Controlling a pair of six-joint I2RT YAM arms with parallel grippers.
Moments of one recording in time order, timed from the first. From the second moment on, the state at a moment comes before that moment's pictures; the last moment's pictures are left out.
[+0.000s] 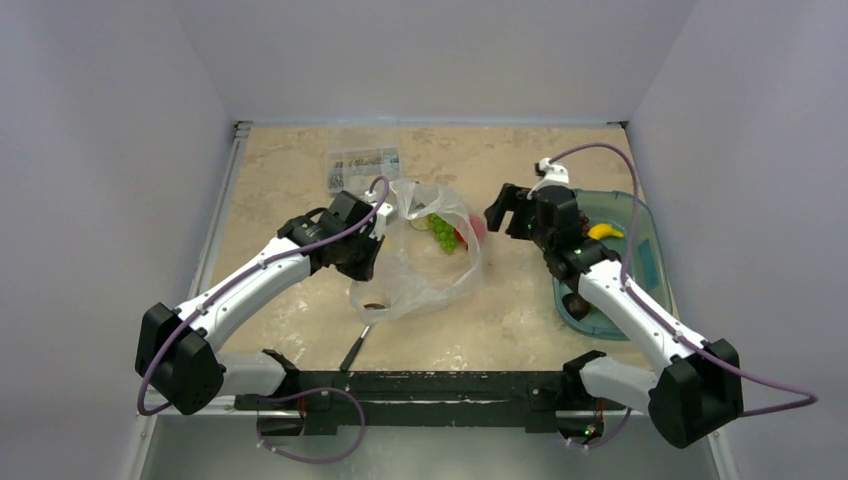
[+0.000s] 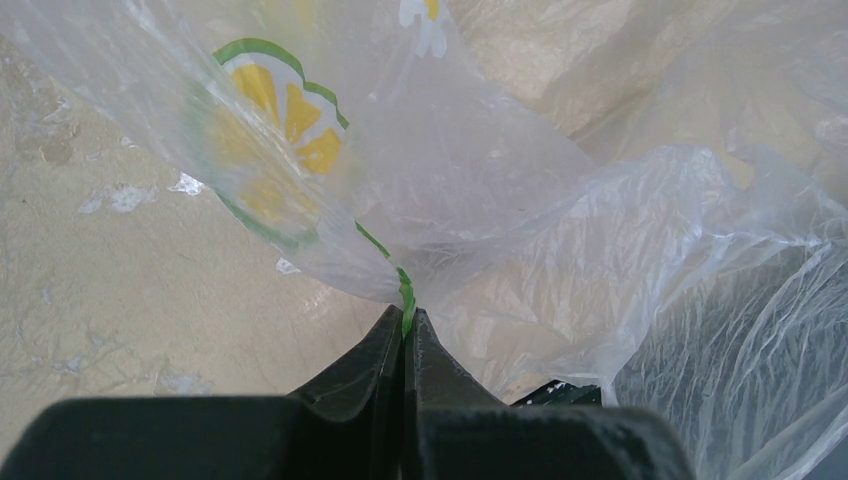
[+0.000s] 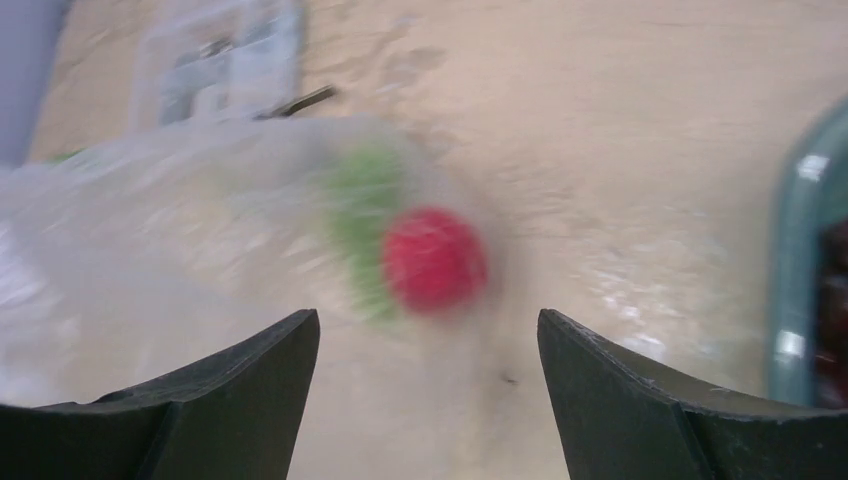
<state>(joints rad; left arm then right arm) -0.60 1.29 1.04 -0.80 0.08 -0.15 0.34 1.12 0.81 -0.16 0.15 0.49</state>
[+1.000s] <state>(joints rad) -0.60 1.29 1.04 -0.80 0.08 -0.15 0.88 1.23 0.79 0.21 -0.08 0.39</state>
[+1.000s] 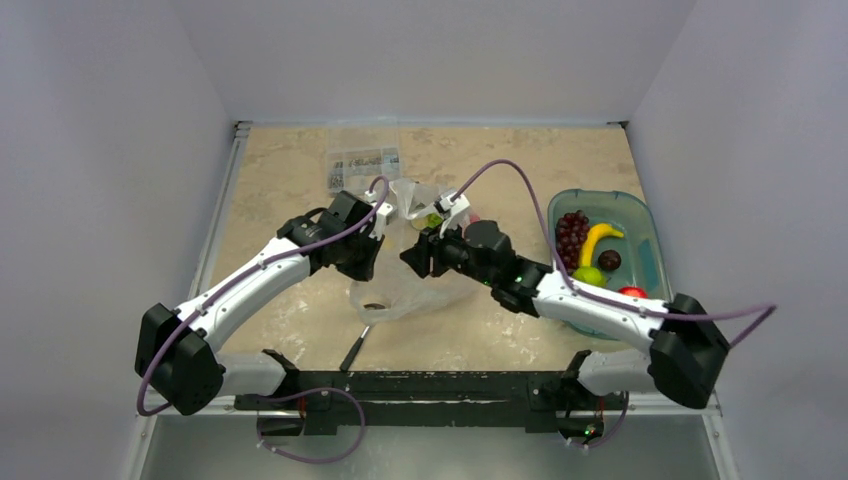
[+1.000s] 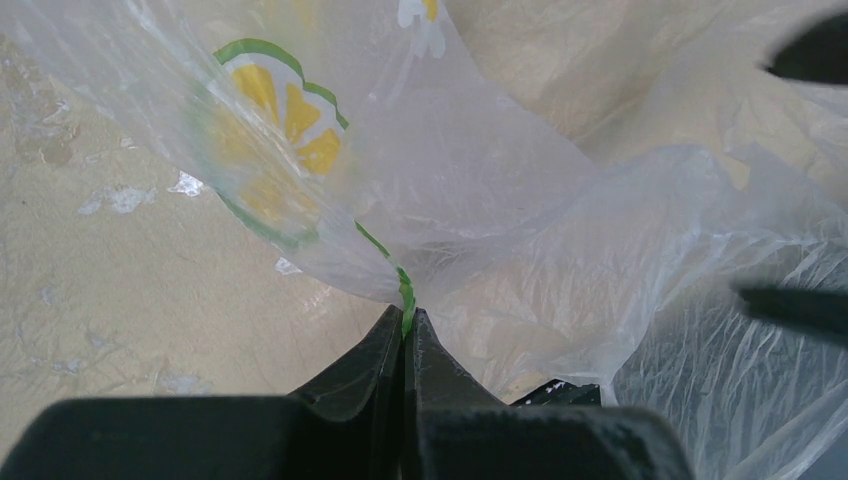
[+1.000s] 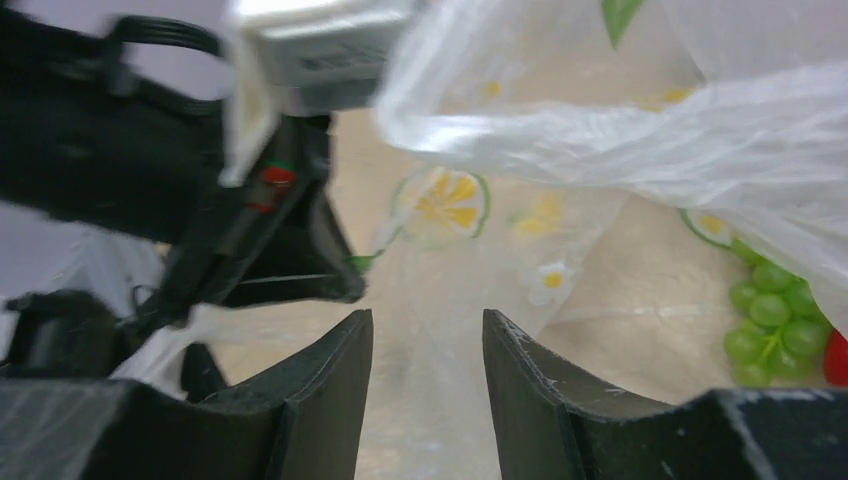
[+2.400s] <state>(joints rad) -0.60 1.27 1.04 -0.79 0.11 -0.13 0.74 2.08 1.18 0.42 0.69 0.58</state>
